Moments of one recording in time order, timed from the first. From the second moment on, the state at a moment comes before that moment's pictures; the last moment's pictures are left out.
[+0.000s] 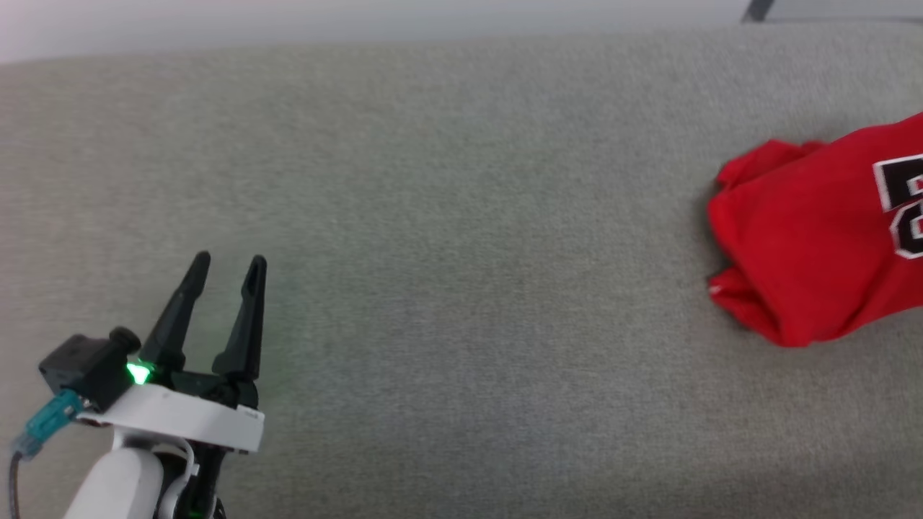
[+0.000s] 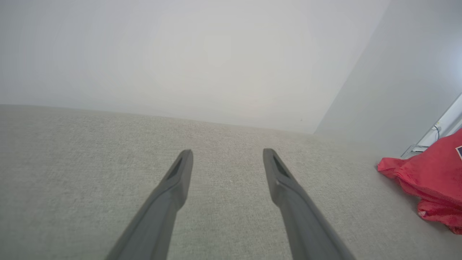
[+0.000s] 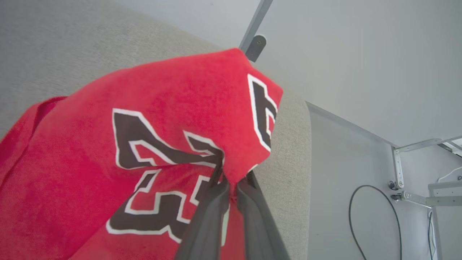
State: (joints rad) left arm -0.22 0.39 -0.15 0.10 -0.62 -0.13 -0.26; right arm -0.71 -0.90 0.45 0.35 0.65 0.13 0.41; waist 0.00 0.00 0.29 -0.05
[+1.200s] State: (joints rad) left arm -0.37 0.45 -0.24 0.11 -0.62 -0.13 -0.26; right arm -0.99 -0.82 0.56 0.99 0.40 0.13 -0.01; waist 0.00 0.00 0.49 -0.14
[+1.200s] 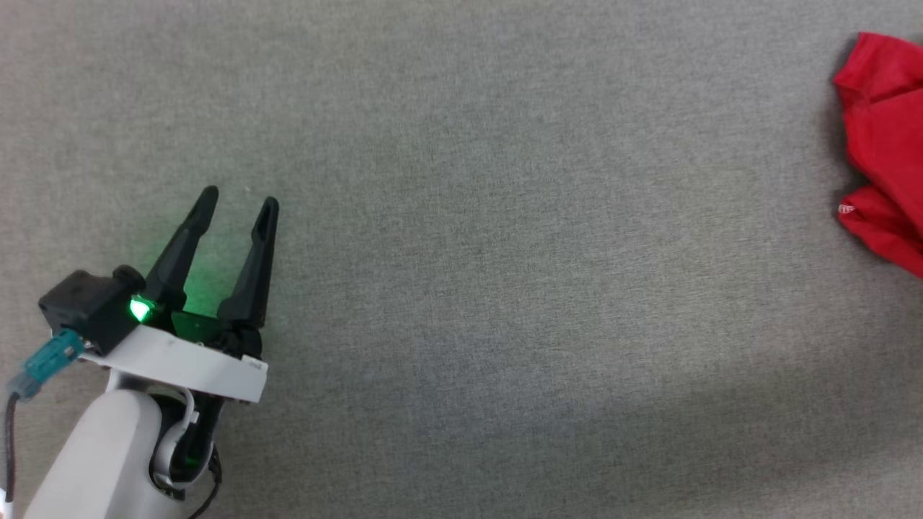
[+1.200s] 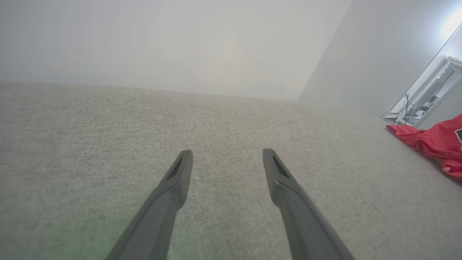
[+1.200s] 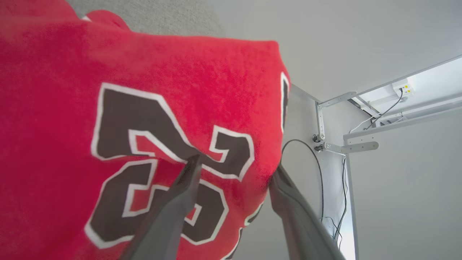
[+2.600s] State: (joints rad) left arm 0.10 0.37 0.00 0.07 -0.61 -0.13 -0.26; right arm -0.44 -0.59 0.20 0.57 0.35 0.13 -0.26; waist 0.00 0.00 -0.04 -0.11
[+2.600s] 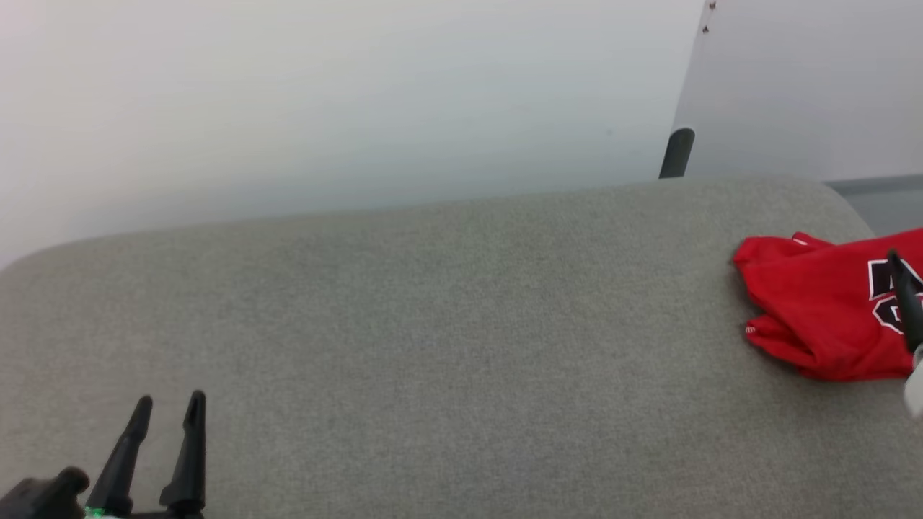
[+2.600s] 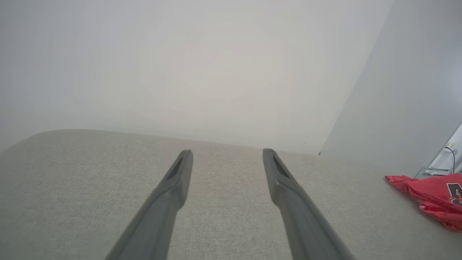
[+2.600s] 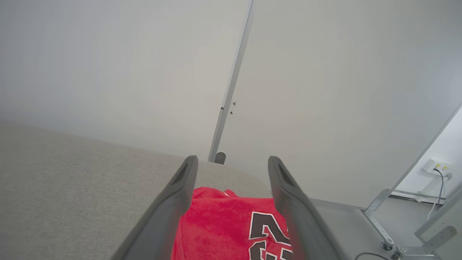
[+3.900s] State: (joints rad) left arm 0.23 0.36 0.08 0.05 -0.53 -0.13 -0.26; right arm 0.07 -0.27 -0.09 0.22 0.16 0.13 -0.26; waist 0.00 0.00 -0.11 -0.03
